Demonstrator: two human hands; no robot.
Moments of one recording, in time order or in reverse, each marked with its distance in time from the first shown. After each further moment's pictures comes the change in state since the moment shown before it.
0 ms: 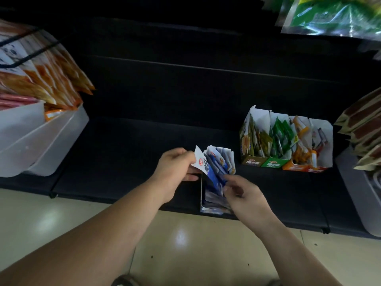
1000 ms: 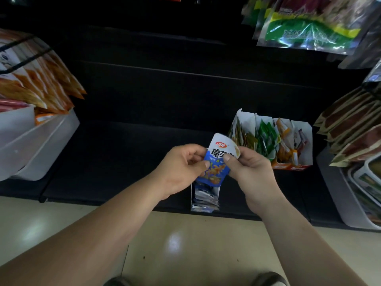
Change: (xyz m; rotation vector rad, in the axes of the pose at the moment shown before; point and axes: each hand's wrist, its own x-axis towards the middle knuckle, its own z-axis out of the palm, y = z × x) left_hand -0.027 0.020 0.015 0.420 -0.220 0.334; right_hand -0.006 -0.065 -0.033 0.479 0.117 -0.108
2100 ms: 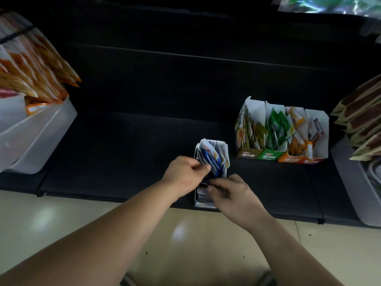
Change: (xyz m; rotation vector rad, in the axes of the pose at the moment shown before) left_hand 0.029 -0.061 0.027 0.153 0.065 -0.264; right_hand -0.003 0.089 -0.001 -0.834 -0.235 0.005
